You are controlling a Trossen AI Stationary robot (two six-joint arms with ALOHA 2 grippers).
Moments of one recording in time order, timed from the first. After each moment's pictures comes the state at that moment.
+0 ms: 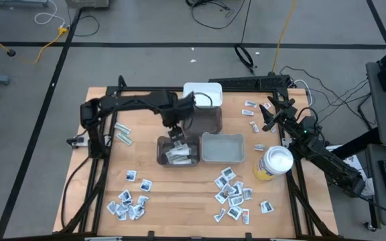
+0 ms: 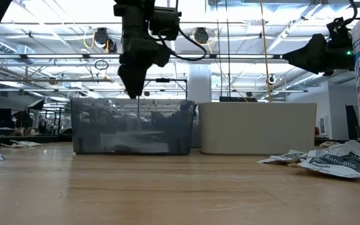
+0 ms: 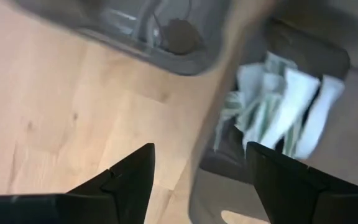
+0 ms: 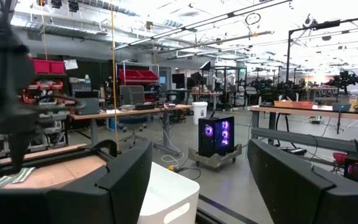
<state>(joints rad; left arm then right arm) 0.27 1.85 1.59 -1.24 0.05 -0.16 -0.74 0.01 0.01 0.24 0.00 0.00</state>
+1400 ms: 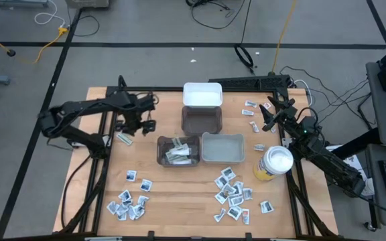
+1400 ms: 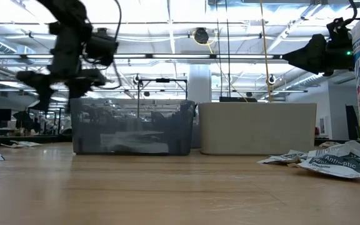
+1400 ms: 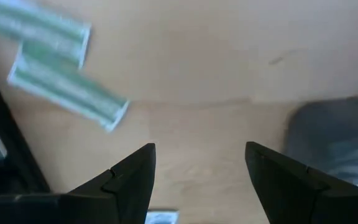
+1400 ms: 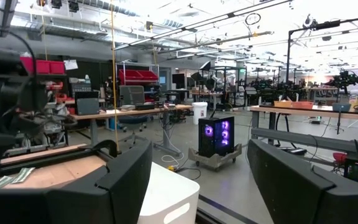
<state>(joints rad) 0.53 1.37 0.90 -1.16 0.23 -1.03 -0.74 0.01 0.01 0.24 0.00 0.00</state>
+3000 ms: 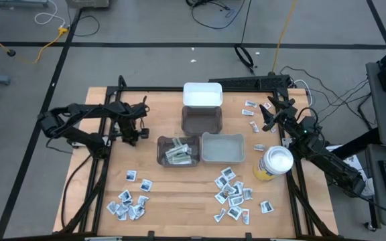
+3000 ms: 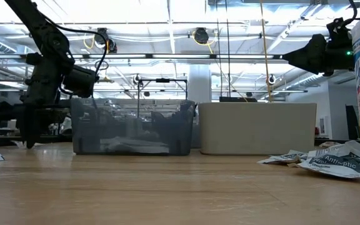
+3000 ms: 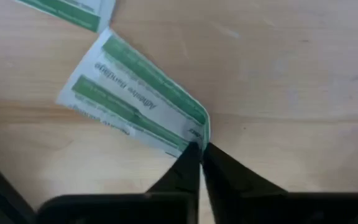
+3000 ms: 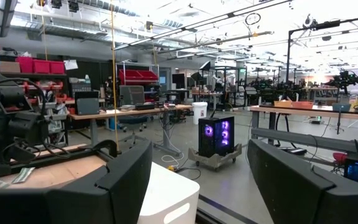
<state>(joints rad) 0.67 1.38 0.56 -0.86 0.35 -0.93 -0.74 0.01 0.01 0.24 0.00 0.00</state>
